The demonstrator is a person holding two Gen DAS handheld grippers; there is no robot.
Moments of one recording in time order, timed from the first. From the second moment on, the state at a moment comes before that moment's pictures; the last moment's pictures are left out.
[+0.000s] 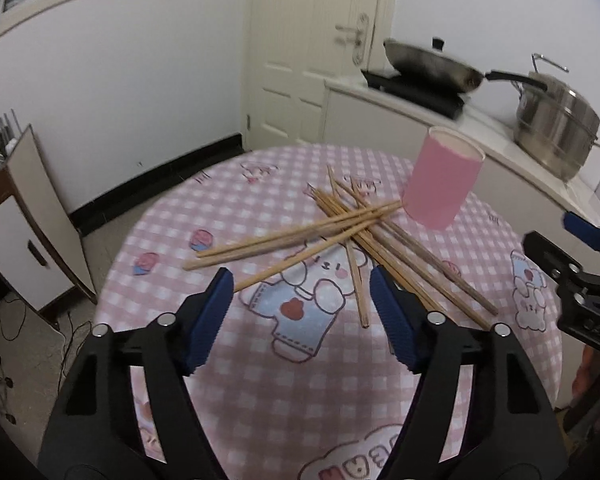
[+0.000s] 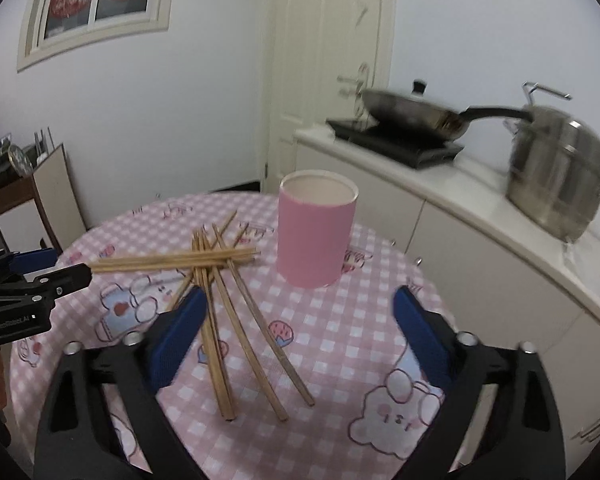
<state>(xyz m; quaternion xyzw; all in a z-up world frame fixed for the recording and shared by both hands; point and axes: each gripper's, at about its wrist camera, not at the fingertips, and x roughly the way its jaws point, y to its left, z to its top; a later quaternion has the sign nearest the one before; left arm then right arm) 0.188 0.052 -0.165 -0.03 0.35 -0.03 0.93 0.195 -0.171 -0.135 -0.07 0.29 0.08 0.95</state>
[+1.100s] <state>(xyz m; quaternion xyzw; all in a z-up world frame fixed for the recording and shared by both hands) 0.276 0.011 -0.217 0.11 0.45 -0.14 0.88 0.274 -0.159 -0.196 -0.07 0.38 0.16 0.91</state>
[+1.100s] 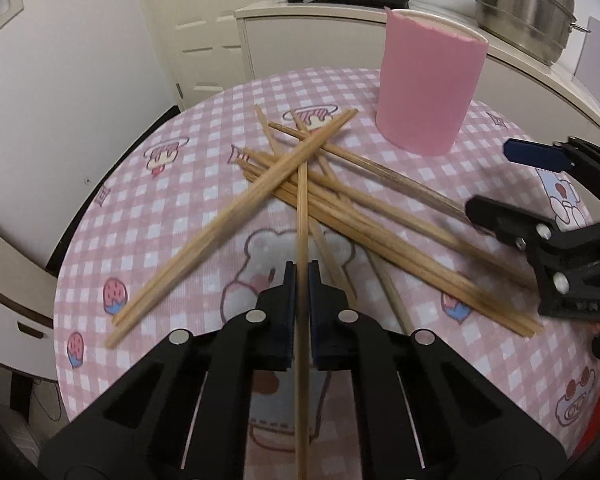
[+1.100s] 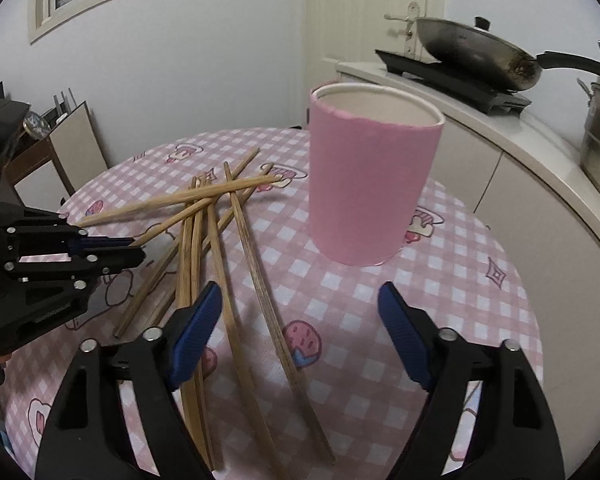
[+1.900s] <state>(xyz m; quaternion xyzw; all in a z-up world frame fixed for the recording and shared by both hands) 0.200 0.056 -0.224 0.07 0.47 -0.16 0.87 0.278 -0.163 -0.217 -0.10 0.44 0.19 0.87</state>
